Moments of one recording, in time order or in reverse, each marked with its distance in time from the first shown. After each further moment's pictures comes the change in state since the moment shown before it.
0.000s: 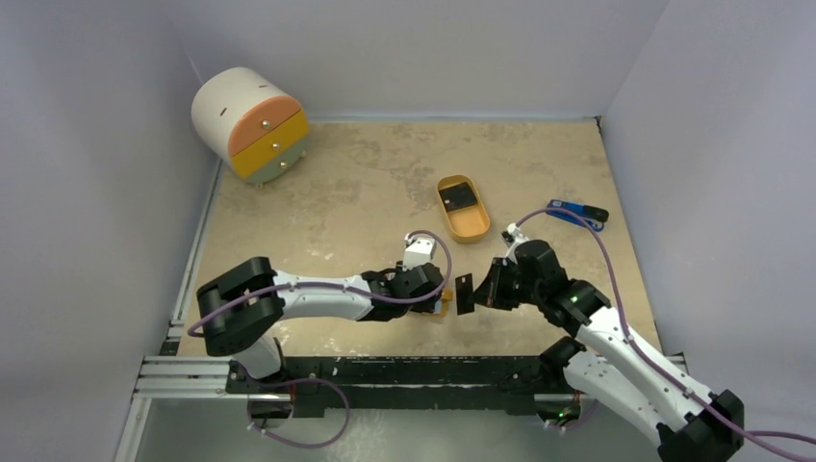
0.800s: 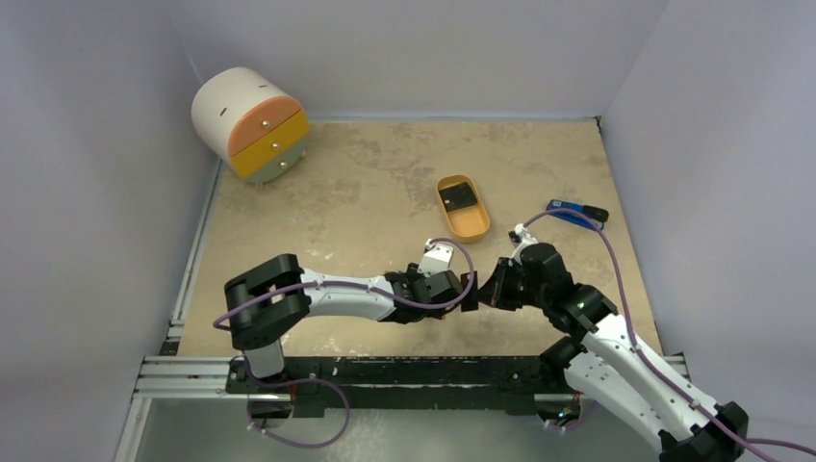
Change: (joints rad) left arm -0.051 0.111 0.134 -0.142 -0.072 0.062; right arm 0.000 -0.084 0.000 -0.032 0.061 0.008
